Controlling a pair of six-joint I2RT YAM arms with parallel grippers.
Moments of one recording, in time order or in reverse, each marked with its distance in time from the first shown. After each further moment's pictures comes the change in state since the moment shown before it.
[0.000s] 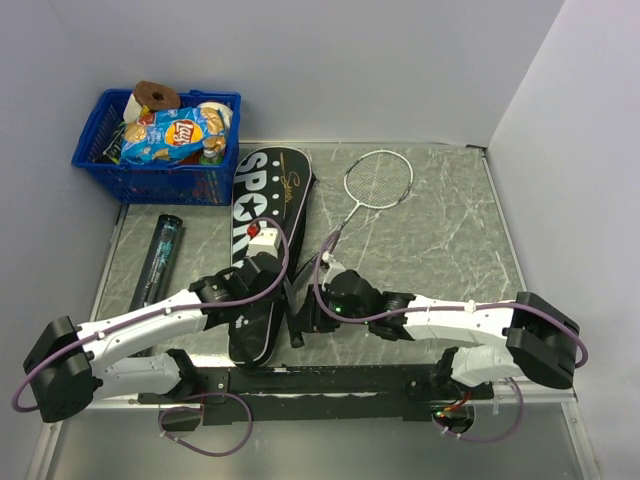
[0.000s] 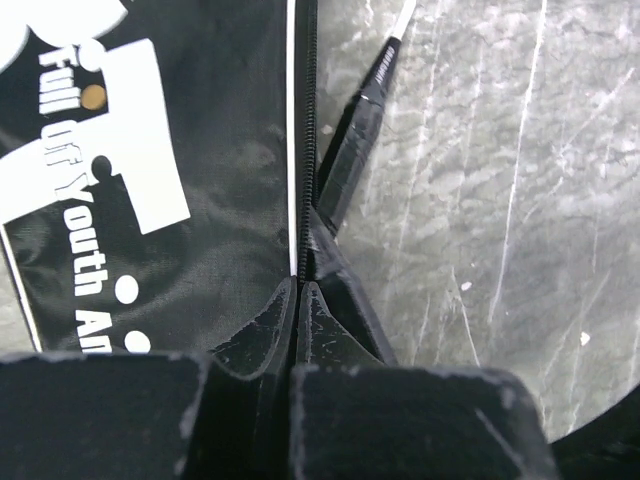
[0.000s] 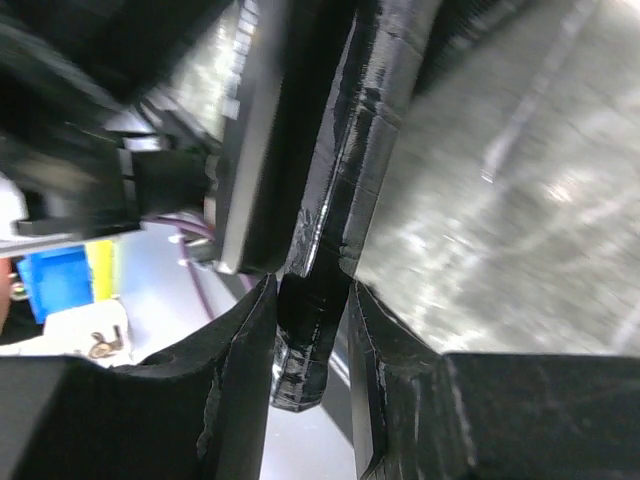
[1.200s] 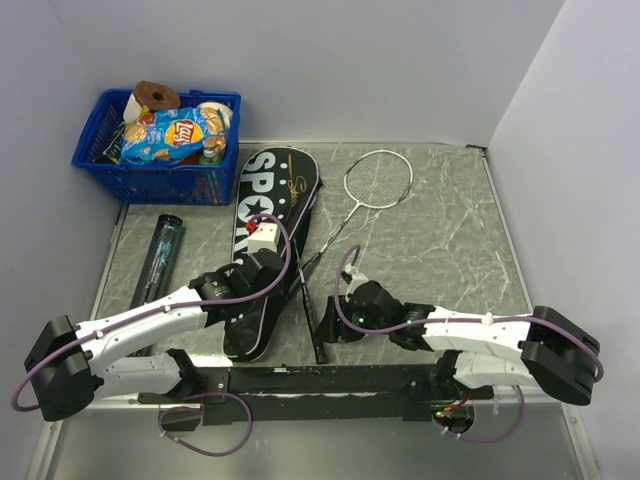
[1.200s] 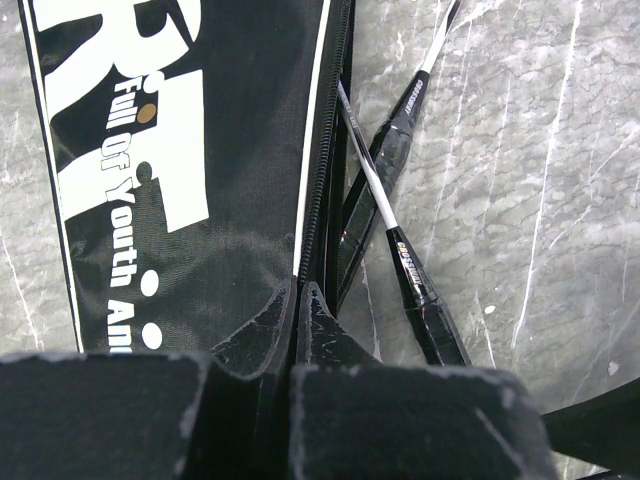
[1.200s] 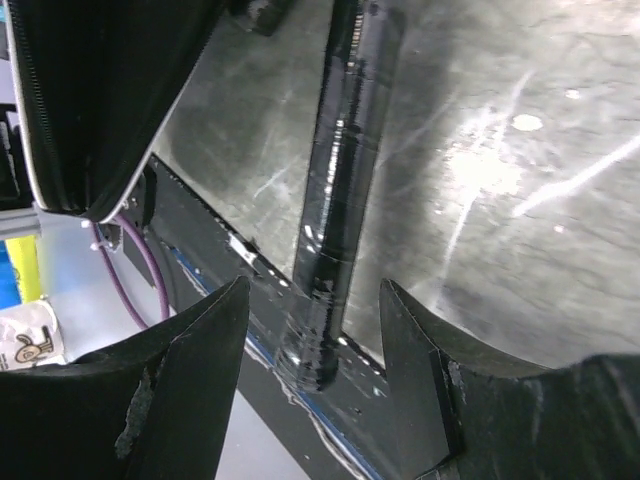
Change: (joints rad) left arm 0.000 0.010 0.044 -0.043 -0.079 0.029; right arm -0.070 -0.145 -0.205 -0.029 -0.002 -0.071
